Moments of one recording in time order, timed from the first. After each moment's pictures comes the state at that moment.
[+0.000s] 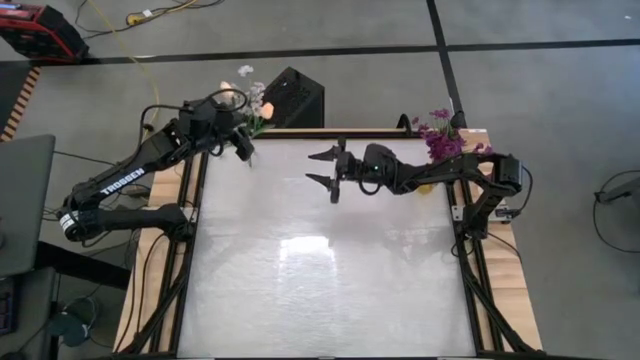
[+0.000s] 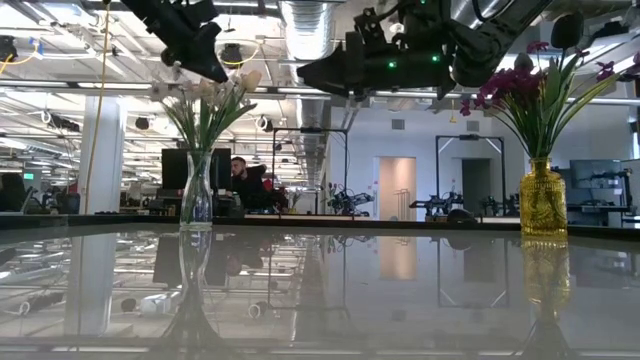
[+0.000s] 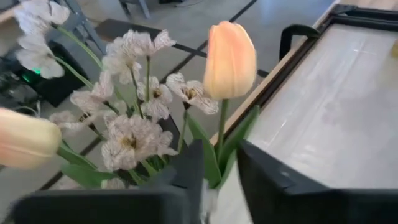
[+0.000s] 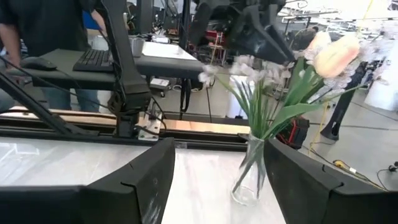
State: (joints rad) left arm 0.69 1.00 1.01 -0.43 -0.17 0.18; right arm -0.26 1.69 0.91 0.82 -0.13 -0.15
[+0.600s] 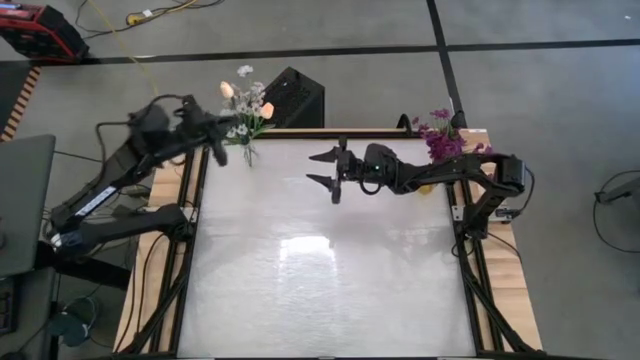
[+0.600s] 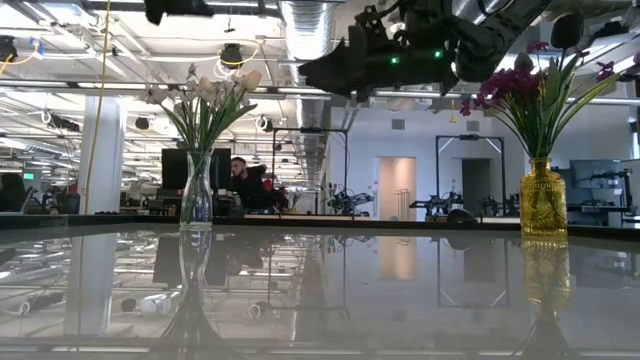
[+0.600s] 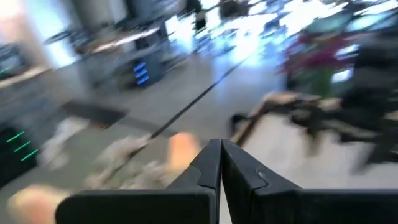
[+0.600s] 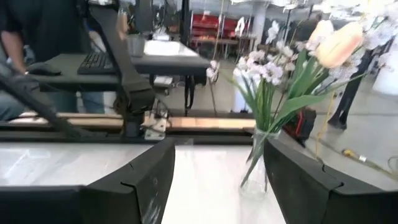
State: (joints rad) left arm 0.69 0.77 1.01 -0.34 0.04 0.15; right arm -0.26 1.67 0.91 0.78 -0.13 -0.09
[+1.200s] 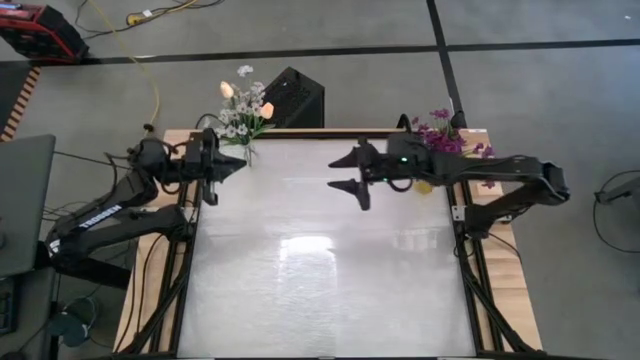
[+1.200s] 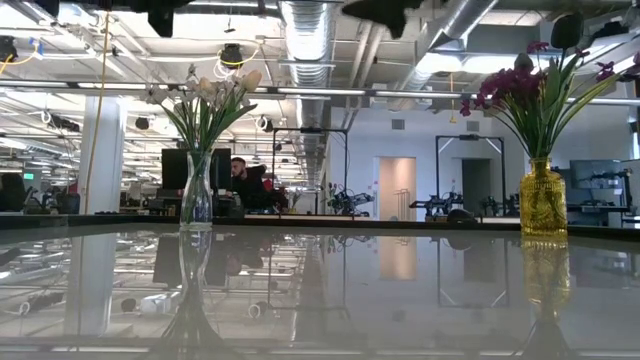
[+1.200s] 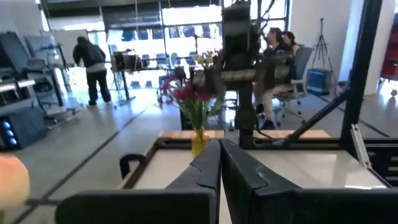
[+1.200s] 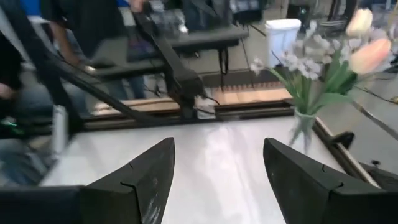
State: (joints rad) left arm 0.57 0.54 0.64 0.02 0.45 0.02; right arm -0.14 1.32 1.14 -0.02 -0.13 0.04
